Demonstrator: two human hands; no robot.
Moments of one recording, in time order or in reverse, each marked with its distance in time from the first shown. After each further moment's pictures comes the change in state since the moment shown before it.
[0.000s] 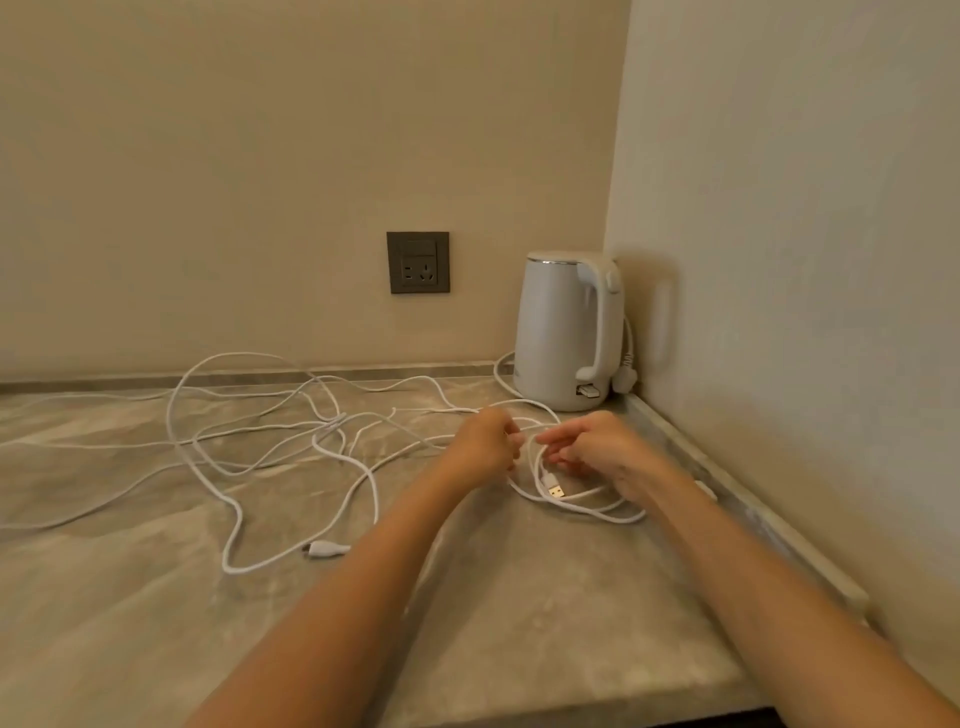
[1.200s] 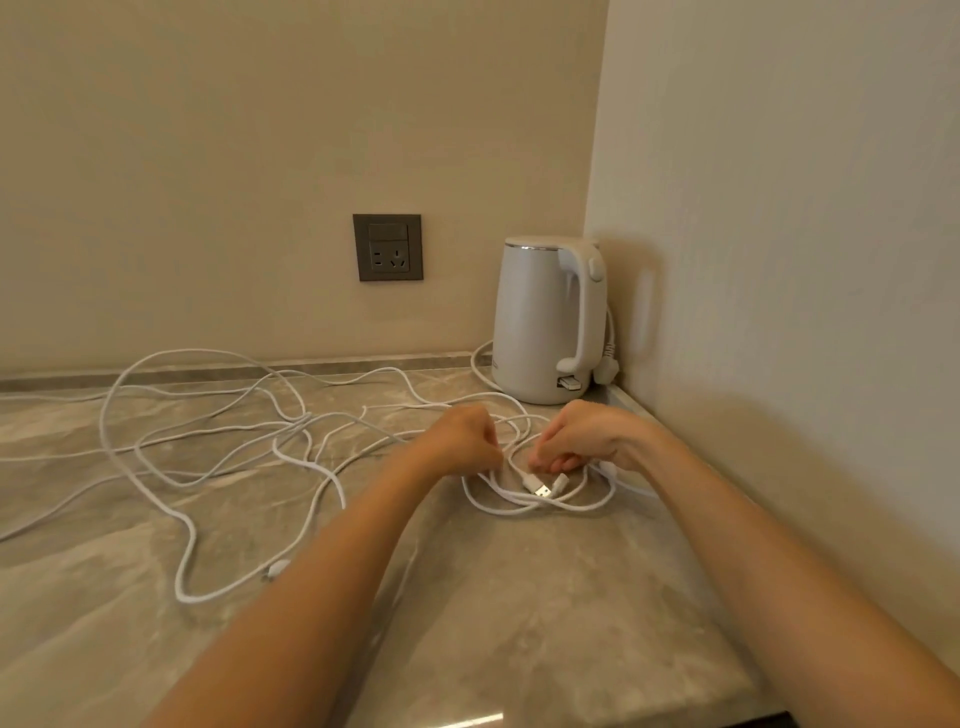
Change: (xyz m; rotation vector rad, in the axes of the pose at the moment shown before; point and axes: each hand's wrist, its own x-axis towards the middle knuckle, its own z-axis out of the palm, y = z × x) left_hand 0.024 -0.004 -0.006 0.299 -0.134 0.043; right_hand 0.018 -0.014 -0.016 -0.346 -0.236 0.060
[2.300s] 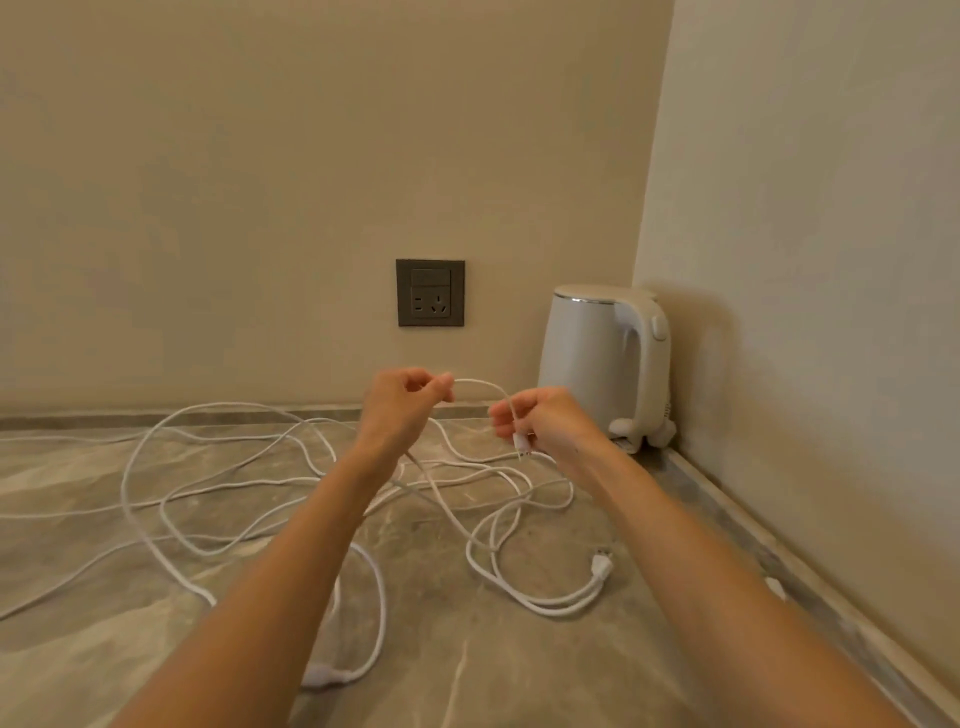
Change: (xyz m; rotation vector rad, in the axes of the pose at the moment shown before) left_hand 0.016 -0.057 -0.076 -0.641 0.597 -0.021; right_hand 0.061 -0.078 0.025 0.569 0.253 -0.290
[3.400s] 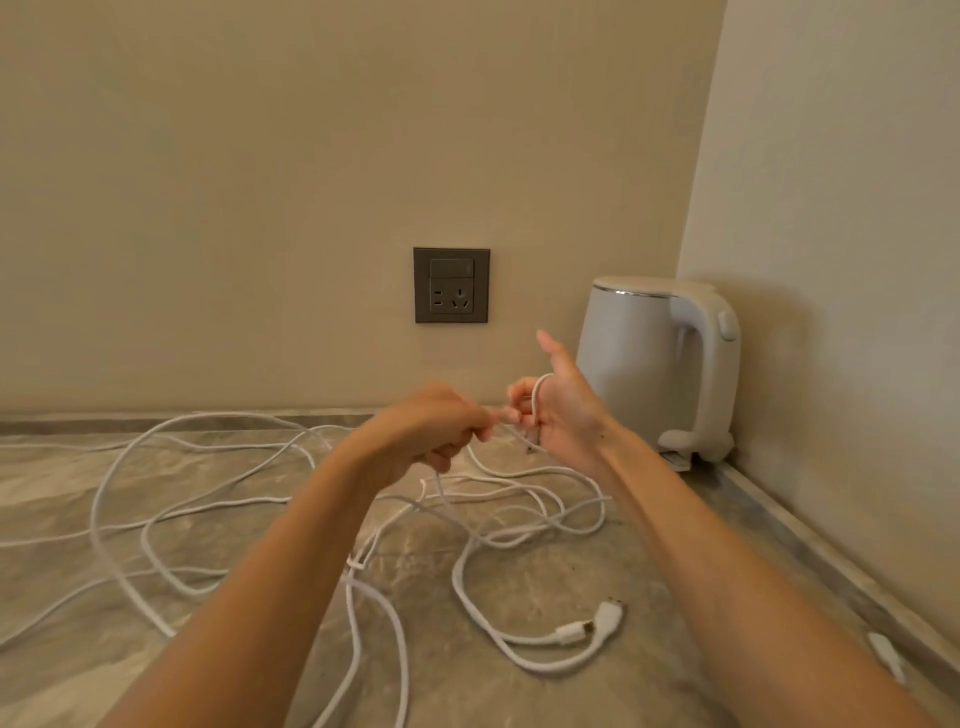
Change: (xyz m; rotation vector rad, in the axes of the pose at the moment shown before) left_hand 0.023 -0.004 -0.010 0.053 -0.554 -0.213; right_hand 0.045 -0.002 0.016 0.285 -0.210 0.145
